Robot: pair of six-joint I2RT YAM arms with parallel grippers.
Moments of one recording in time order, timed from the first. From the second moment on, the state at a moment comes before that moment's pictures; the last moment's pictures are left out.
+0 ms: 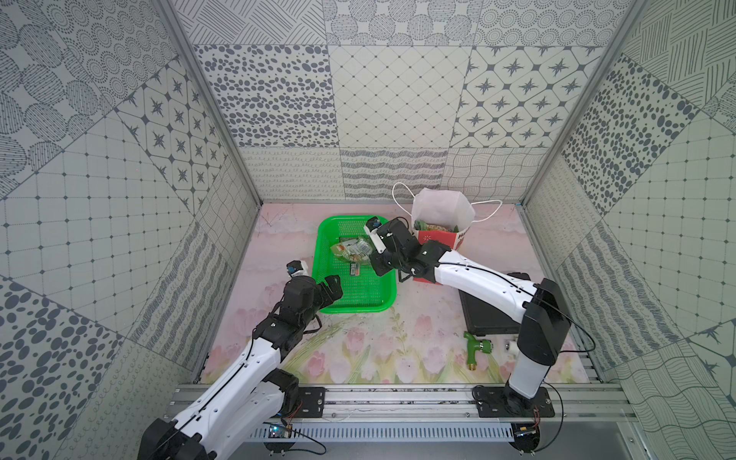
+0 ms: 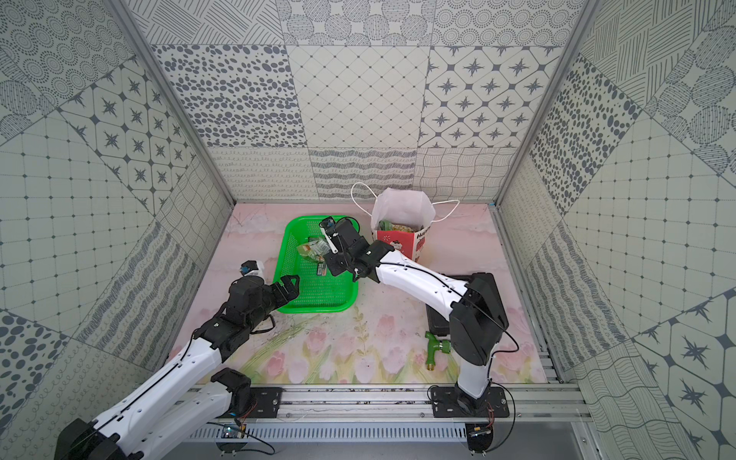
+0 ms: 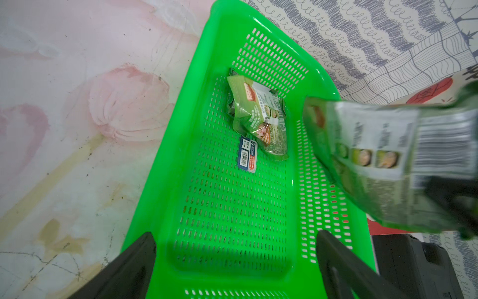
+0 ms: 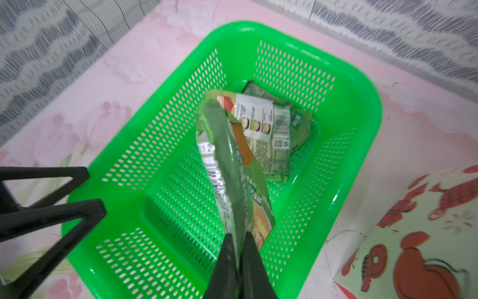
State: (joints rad) left arm -0.33 0.83 0.48 -0.20 -0.14 -0.70; right arm 0.88 1.73 1.53 -0.48 0.13 0.19
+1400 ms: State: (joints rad) left arm -0.33 1.24 0.87 -0.32 0.02 -0.63; right arm 0.41 1.31 1.25 -0.30 0.07 0.50
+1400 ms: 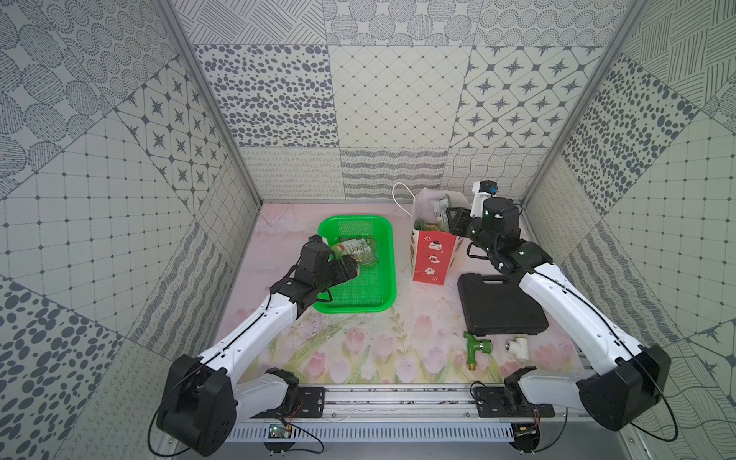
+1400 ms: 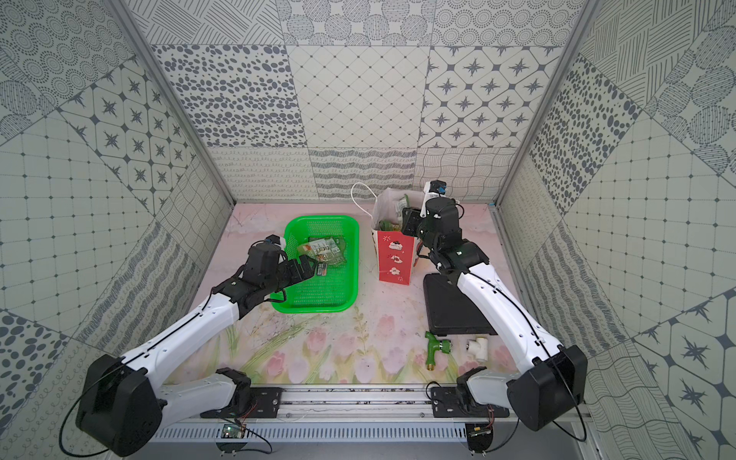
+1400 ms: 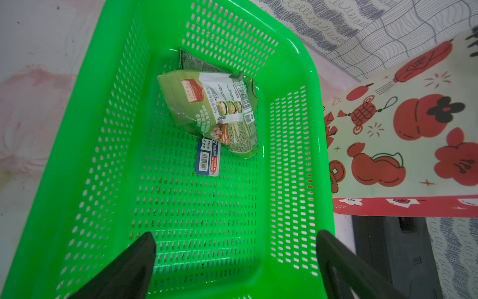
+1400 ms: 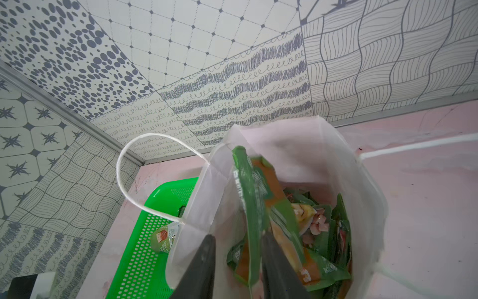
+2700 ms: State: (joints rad) left arm -0.23 1.93 1.50 -0.69 -0.01 -0.73; right arm 0.39 0.89 1.03 -0.47 -0.16 0.46
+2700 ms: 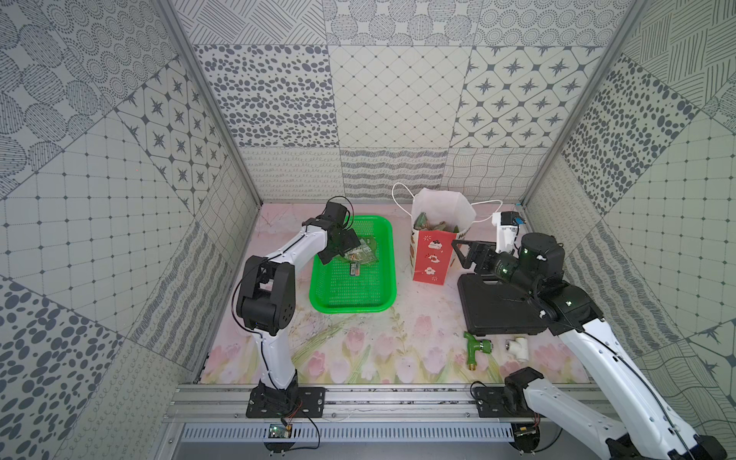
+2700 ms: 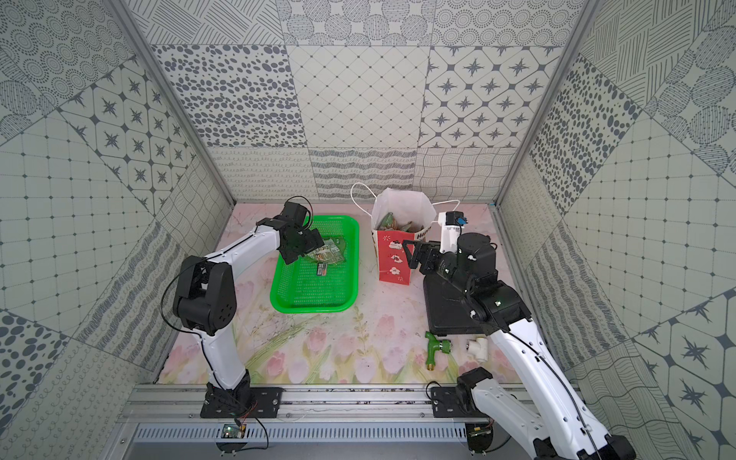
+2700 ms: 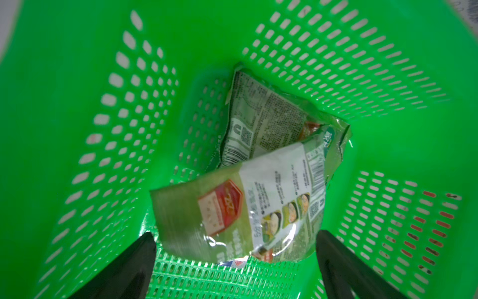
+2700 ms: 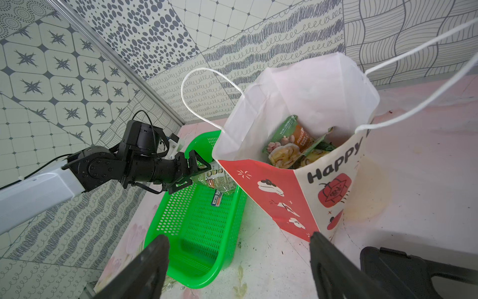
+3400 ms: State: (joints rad) left arm -0.19 1.89 1.38 -0.49 0.09 -0.83; right arm 0.39 0.84 0.95 -0.48 -0.17 0.46
